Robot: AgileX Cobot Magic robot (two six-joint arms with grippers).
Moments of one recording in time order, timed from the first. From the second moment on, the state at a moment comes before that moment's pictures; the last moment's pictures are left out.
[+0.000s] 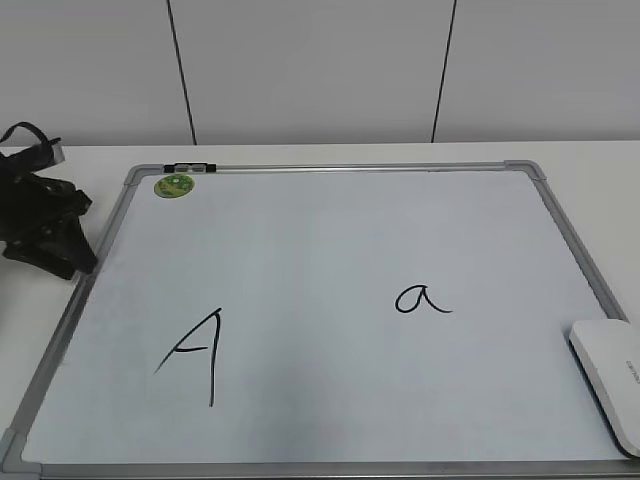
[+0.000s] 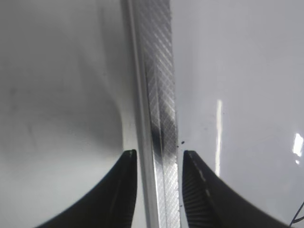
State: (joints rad) left arm 0.11 2.19 -1.53 -0.49 1.04 0.37; right arm -0.01 -0.02 -0.49 0.14 1.14 -0.15
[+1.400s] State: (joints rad) left arm 0.12 2.23 -1.53 -0.54 1.06 0.39; right arm -0.01 0.20 -0.62 0.14 1.12 -0.15
